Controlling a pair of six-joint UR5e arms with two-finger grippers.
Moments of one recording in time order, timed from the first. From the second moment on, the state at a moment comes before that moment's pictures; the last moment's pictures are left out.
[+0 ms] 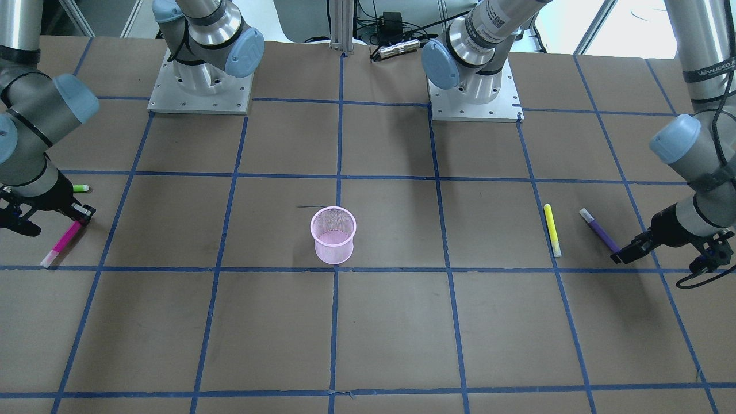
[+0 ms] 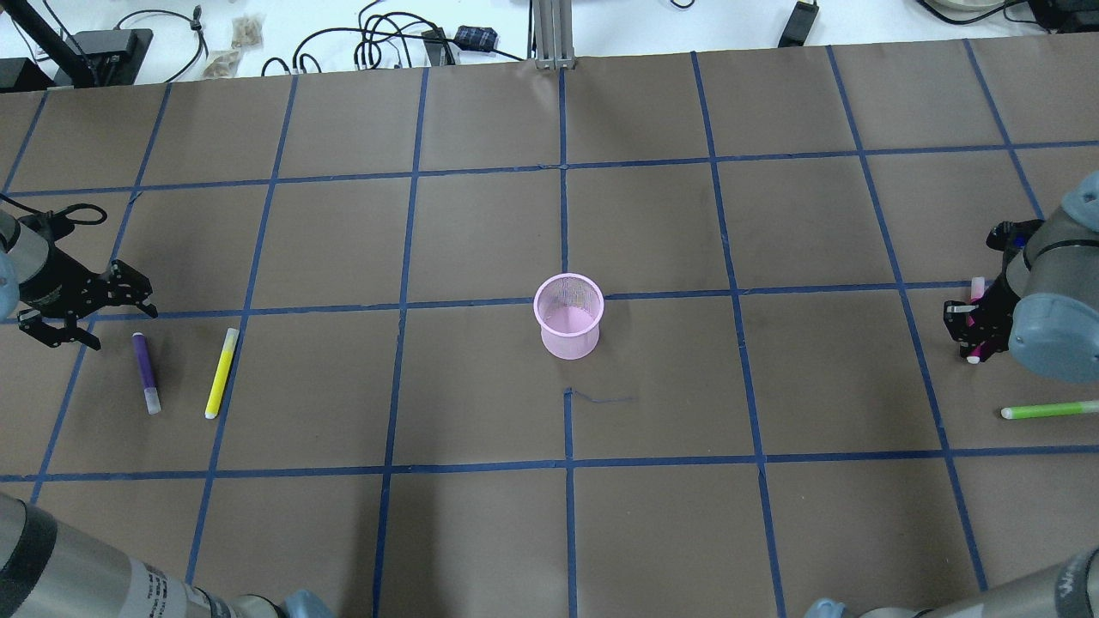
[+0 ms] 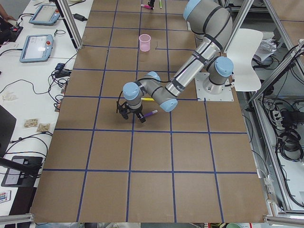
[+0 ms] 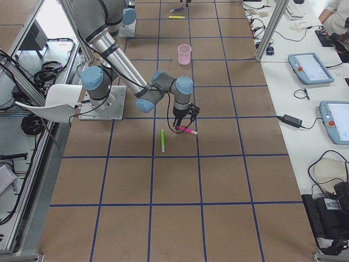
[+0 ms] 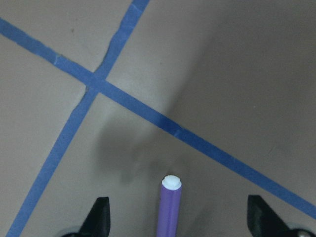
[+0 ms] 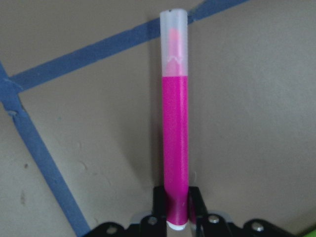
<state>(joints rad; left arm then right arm) -0.88 -2.03 -1.79 -1.00 1.57 0.13 1.00 -1.32 2.14 -2.40 -1.73 -0.20</state>
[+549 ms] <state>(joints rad) -0.88 -2.06 -1.79 -1.01 1.57 0.14 1.14 -1.56 2.02 -1.88 -1.59 -0.07</state>
